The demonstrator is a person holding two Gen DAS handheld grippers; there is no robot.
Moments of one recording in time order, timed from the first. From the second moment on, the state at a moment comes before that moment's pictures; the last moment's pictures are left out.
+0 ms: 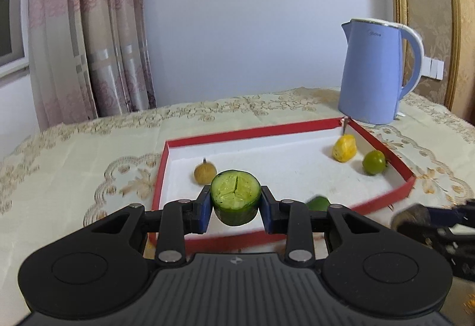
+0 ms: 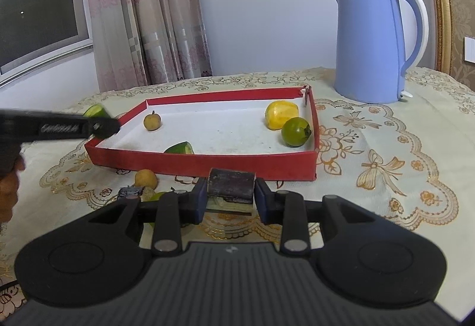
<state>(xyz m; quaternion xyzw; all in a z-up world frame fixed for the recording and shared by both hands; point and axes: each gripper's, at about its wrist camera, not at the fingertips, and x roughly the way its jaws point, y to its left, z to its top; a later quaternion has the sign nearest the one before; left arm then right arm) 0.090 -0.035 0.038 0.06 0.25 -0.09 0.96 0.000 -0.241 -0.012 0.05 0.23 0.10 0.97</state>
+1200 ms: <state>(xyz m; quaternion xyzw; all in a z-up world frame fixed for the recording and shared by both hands) 0.206 -0.064 0.025 0.04 0.32 -0.06 0.95 0.005 -0.250 -0.018 0.08 0.24 0.12 0.96</state>
